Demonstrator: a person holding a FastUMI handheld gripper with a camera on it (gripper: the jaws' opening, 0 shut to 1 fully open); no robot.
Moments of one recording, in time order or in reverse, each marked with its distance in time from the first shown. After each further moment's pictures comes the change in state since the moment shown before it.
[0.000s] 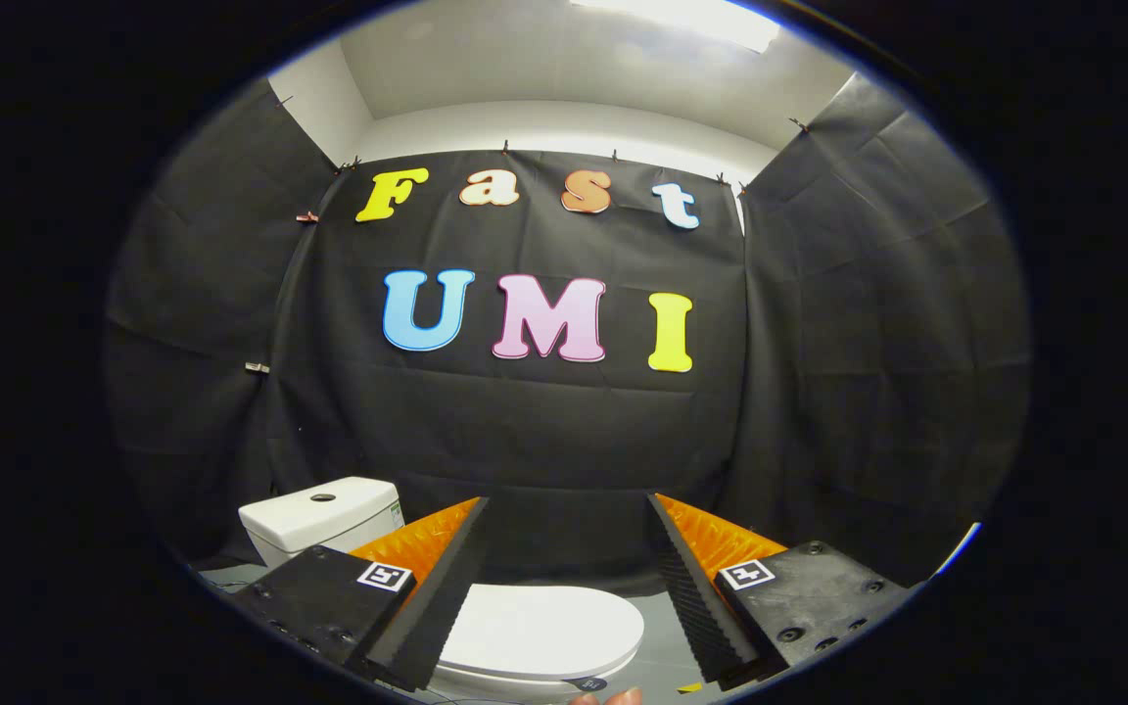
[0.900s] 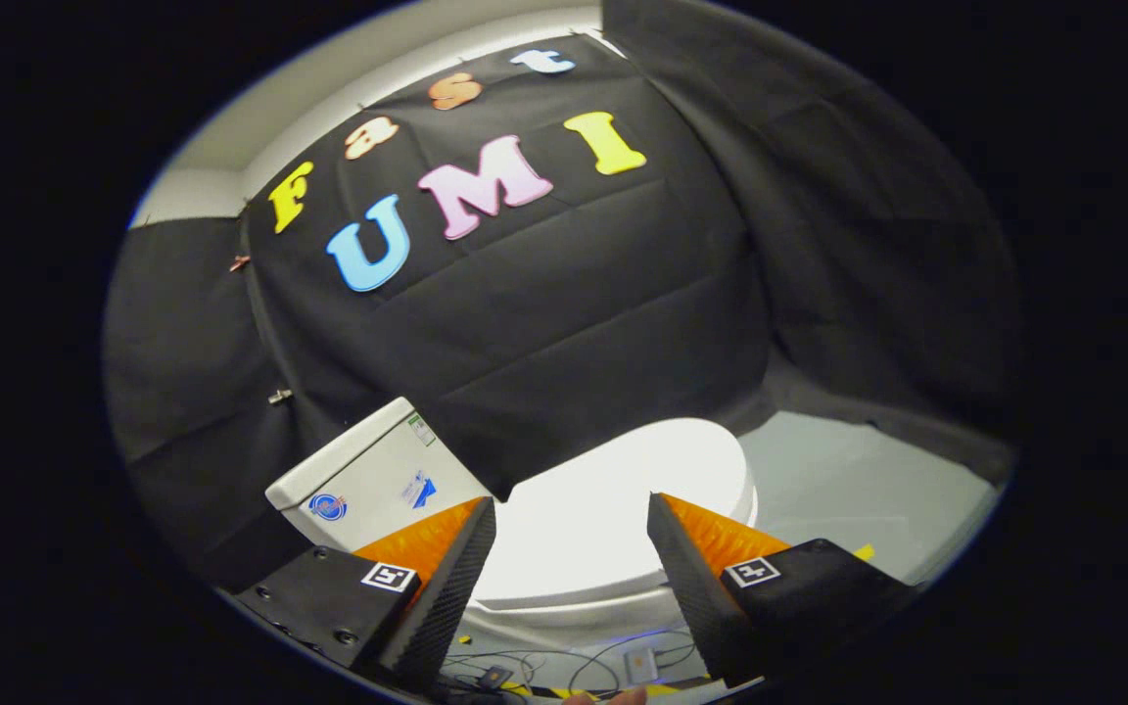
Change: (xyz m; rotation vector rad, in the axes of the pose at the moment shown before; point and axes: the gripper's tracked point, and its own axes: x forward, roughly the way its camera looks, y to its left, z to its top) arm 0.012 -0.046 -0.263 0.570 0.386 0.073
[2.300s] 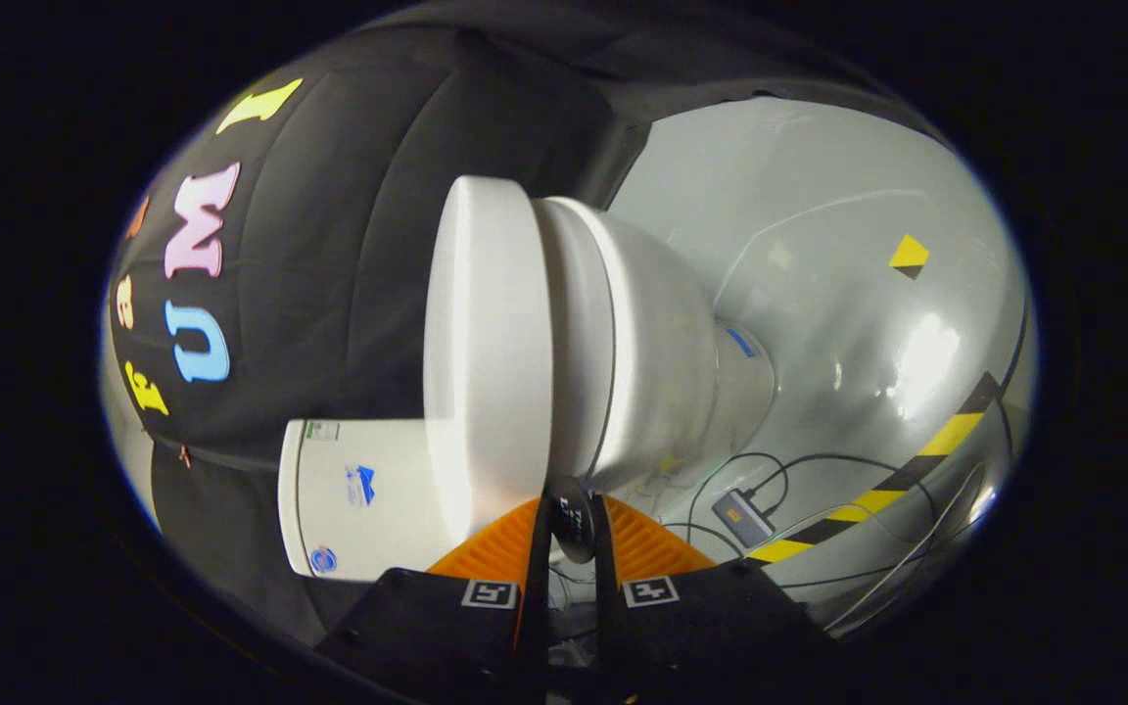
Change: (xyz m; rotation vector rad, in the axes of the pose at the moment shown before) arm 0.093 -0.145 -0.172 0.686 0.579 -0.088
